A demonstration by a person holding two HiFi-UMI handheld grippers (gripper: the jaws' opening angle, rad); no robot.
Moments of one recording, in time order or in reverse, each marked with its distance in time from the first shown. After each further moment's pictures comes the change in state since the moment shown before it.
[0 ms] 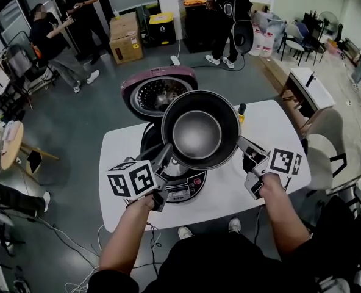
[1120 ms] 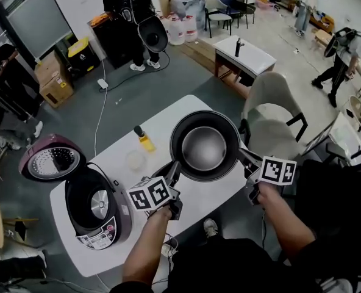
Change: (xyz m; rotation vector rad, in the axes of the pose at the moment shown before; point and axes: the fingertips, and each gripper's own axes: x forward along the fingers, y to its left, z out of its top) left arm 0.311 -0.237 -0.182 -0.032 0.261 -0.200; right arm -0.284 -0.287 0.109 0.057 -0.197 -0.409
